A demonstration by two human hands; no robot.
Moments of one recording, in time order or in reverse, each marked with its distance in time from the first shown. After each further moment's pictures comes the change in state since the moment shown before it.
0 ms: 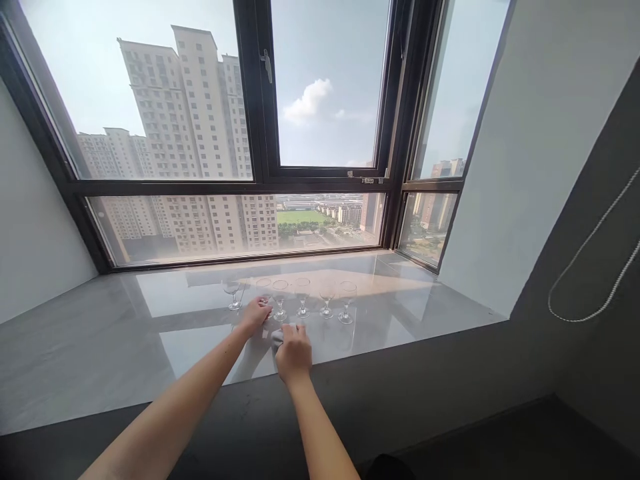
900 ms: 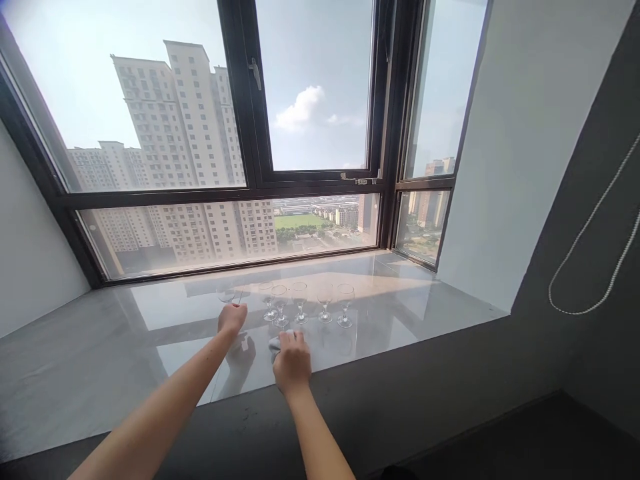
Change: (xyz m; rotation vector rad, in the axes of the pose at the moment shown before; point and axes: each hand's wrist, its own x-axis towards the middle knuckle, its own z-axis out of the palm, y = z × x) left_hand 0.026 0.008 -0.046 0.422 0.252 -0.160; right_hand -0.001 0.000 0.002 0.000 0.039 -0.043
